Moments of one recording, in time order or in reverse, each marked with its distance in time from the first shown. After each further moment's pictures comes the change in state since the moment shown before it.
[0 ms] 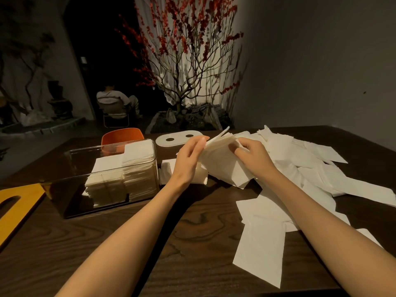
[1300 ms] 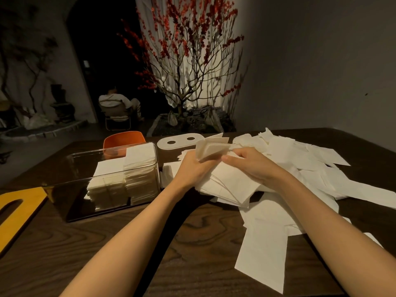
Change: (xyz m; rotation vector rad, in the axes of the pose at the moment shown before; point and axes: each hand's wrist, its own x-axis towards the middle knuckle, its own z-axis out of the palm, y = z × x) left_hand -0.001 0.015 0.003 0.099 -0.116 -0.094; right_hand -0.007 -0.017 -0.013 0.101 -0.367 0.148
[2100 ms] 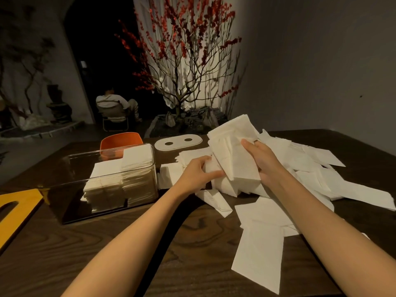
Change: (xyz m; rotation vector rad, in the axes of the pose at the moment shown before) left_hand 0.000 -0.011 0.012 0.180 -0.120 -0.189; right_hand 0.010 0.013 -0.007 0.624 0.358 0.166
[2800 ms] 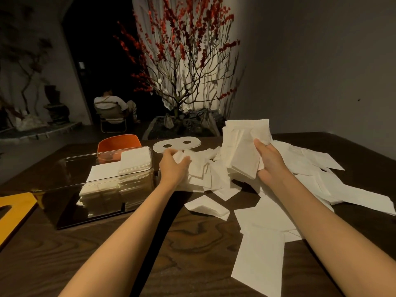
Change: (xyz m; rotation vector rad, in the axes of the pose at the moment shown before) left_hand 0.022 -0.023 -0.030 -0.009 0.526 -0.214; right_hand 0.018 0.003 -0.010 0.230 0.157 0.073
